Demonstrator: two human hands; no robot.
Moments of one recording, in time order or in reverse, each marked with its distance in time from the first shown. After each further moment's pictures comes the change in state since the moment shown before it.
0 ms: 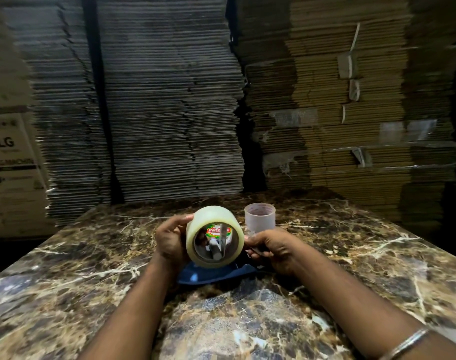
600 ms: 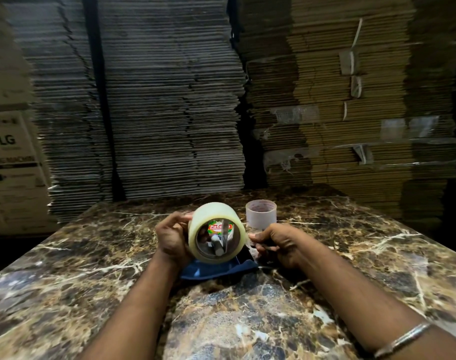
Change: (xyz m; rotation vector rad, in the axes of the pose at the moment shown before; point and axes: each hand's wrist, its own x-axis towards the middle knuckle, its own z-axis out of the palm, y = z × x) left_hand 0.005 -0.002 -0.008 -0.008 0.048 -0.002; right_hand -0.003 -0.002 -0.007 0.003 0.030 0.062
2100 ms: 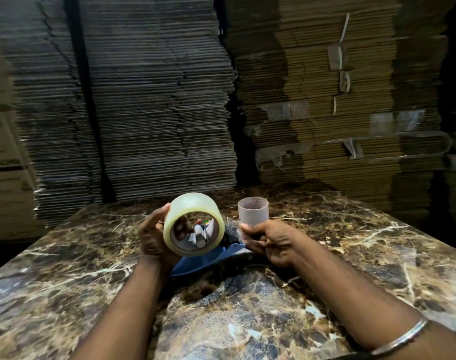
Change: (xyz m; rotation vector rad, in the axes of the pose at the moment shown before) left_hand -0.008 0.007 0.000 -0.055 -0.096 0.131; right_hand -0.008 0.000 -0.004 0.266 -0.112 -0.059
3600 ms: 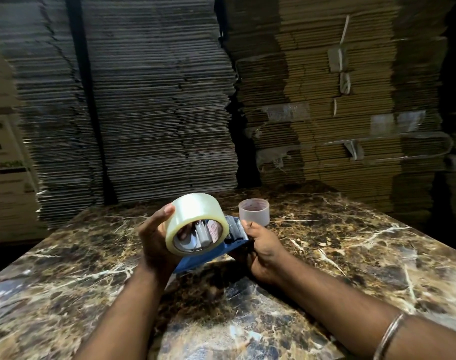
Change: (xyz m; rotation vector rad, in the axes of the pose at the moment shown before) left_hand -0.006 0.008 0.006 0.143 -0.155 0.153; right_hand 0.009 0.032 0.025 0.313 -0.133 -0.167
